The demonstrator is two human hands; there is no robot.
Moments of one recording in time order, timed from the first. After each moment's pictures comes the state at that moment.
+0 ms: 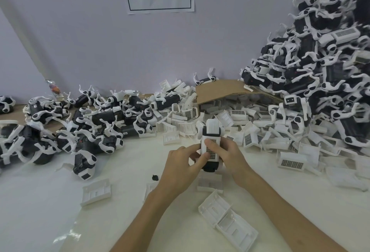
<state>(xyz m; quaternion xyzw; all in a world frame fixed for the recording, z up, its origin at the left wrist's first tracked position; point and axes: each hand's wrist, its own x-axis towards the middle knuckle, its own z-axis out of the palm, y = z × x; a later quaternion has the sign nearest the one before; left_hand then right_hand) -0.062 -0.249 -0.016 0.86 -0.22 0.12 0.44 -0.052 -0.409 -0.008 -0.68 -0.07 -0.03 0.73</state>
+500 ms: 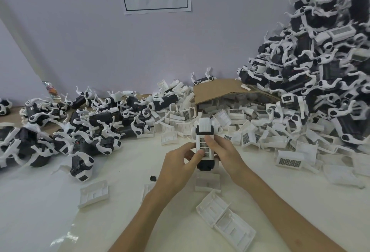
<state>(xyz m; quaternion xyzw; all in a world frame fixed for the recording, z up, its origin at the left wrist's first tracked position) -0.060 -0.248 -0.017 0.84 -0.18 0.11 0.50 -0.054 -0.408 -0.005 -0.70 -0.10 -0.02 0.71</state>
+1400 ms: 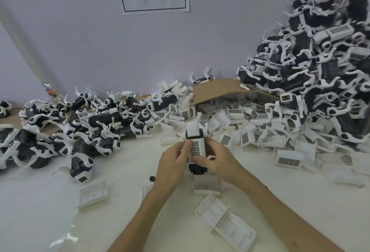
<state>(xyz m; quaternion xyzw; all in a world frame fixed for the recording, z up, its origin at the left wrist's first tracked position) -0.058 -0.248 -0.013 0.81 -0.10 0.09 0.57 -0.054 -0.408 -0.015 -0.81 -0.16 -0.04 0.56</state>
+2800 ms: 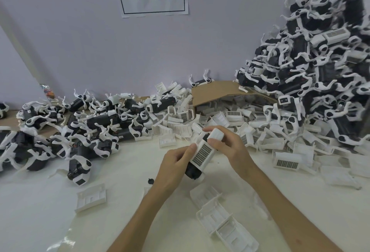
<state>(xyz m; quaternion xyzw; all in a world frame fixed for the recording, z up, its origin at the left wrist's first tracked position) -0.064 -0.247 -0.007 0.77 -0.15 0.02 0.62 -0.053 -0.429 0.005 -0.73 -0.16 -0.10 0.65</state>
